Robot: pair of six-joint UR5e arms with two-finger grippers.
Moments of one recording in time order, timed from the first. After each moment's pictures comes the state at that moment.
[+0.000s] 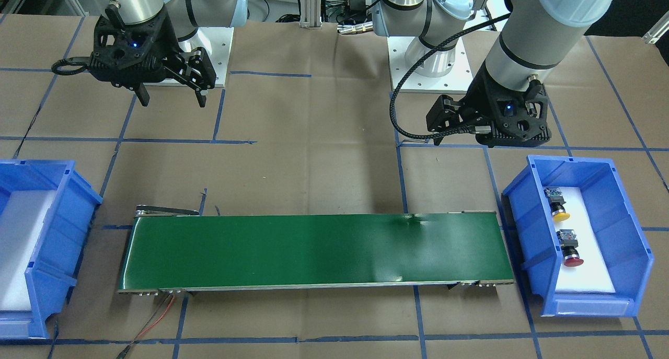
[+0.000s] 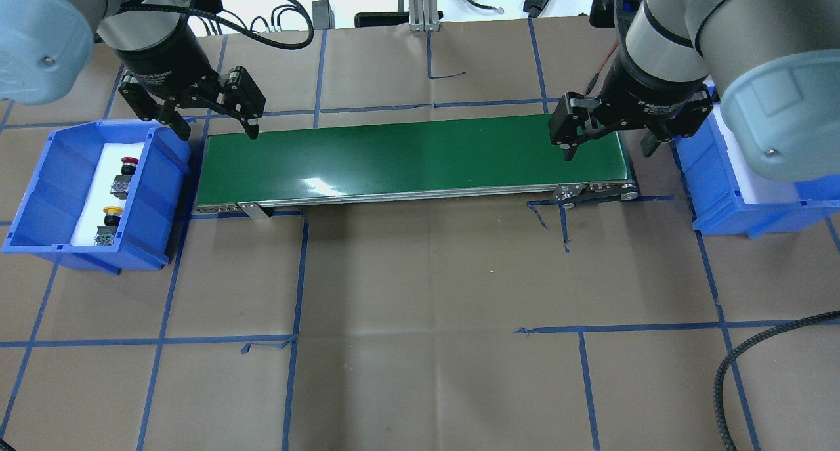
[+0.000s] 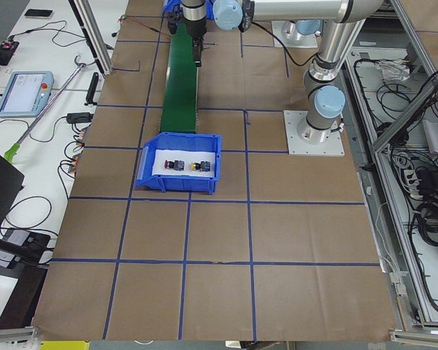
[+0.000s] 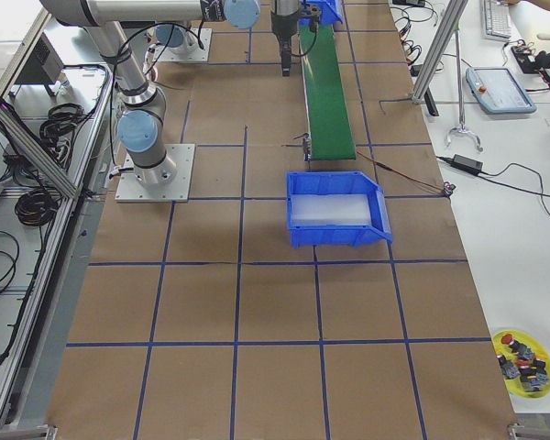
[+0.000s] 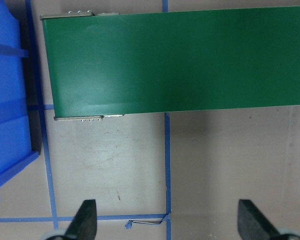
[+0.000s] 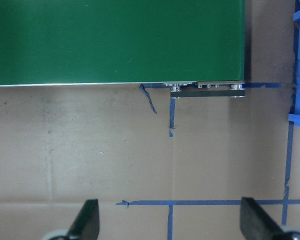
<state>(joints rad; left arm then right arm) -1.53 -1.66 -1.52 -1.58 1.57 0.07 1.63 -1.66 1.68 -1.64 -1.58 0.05</state>
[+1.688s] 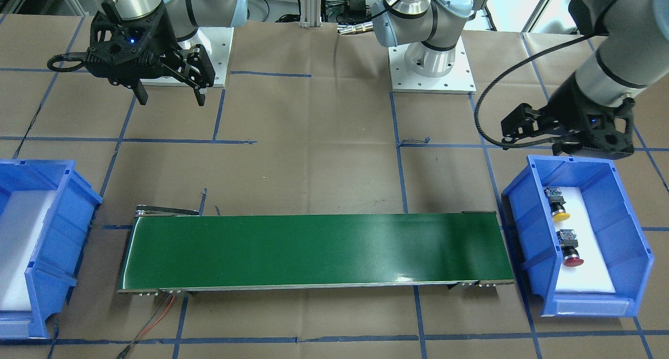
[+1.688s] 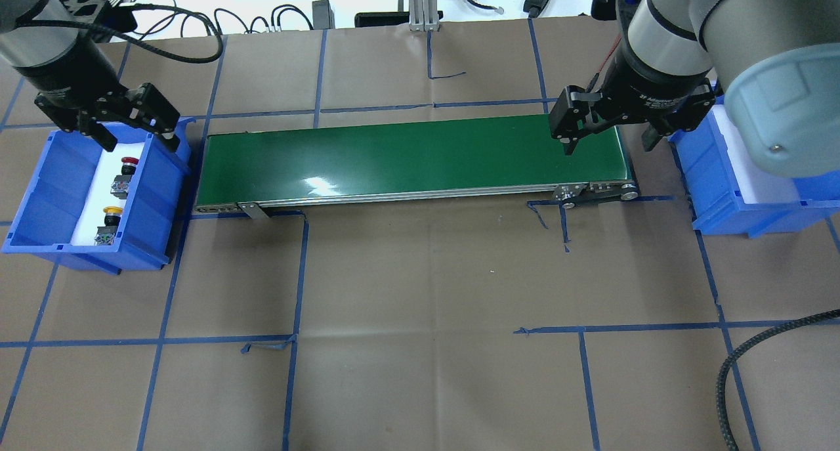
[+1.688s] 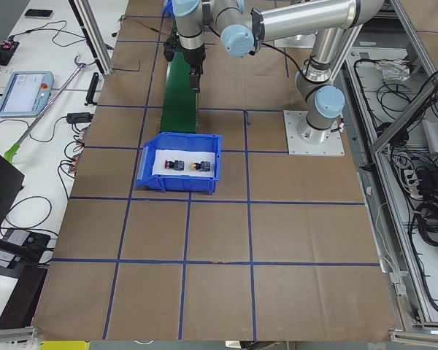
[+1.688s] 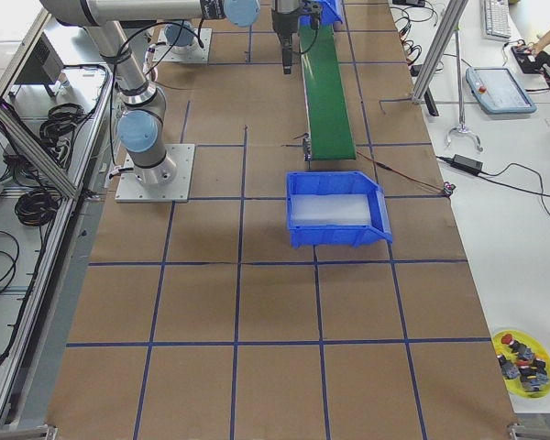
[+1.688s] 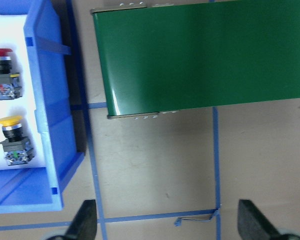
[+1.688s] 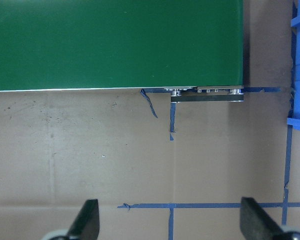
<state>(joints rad) -1.24 -1.65 -1.58 -1.57 1.57 0.43 1.63 -1.66 1.66 -1.65 -1.57 0.05</state>
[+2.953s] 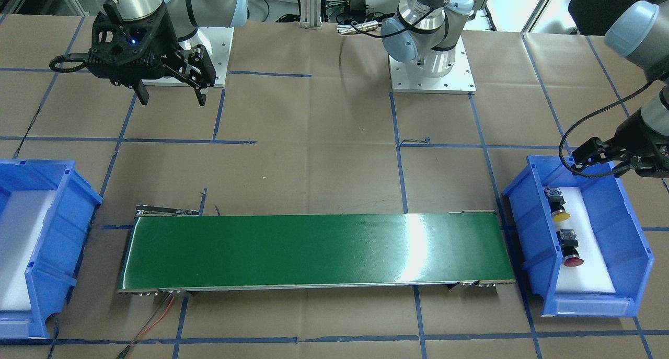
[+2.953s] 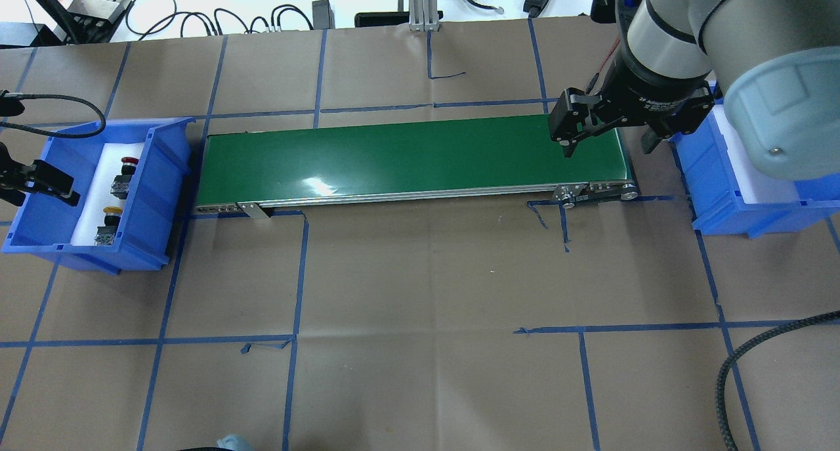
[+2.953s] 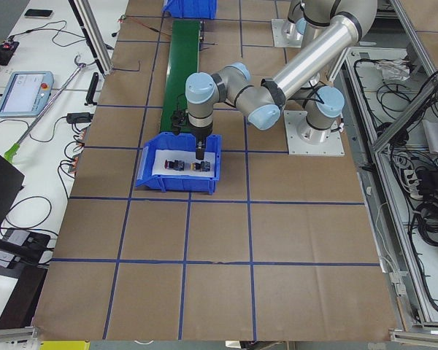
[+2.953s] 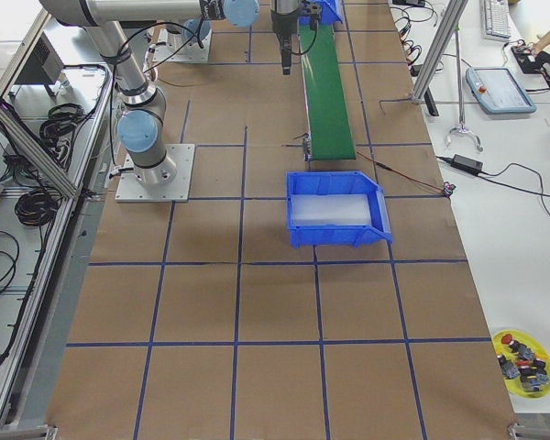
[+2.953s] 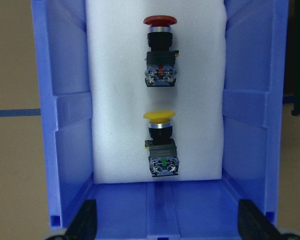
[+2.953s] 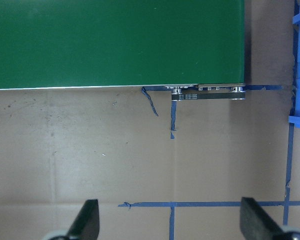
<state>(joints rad) -0.91 -1.73 -1.82 -1.13 1.56 0.70 1.63 -1.66 1.67 -1.65 -1.57 0.06</state>
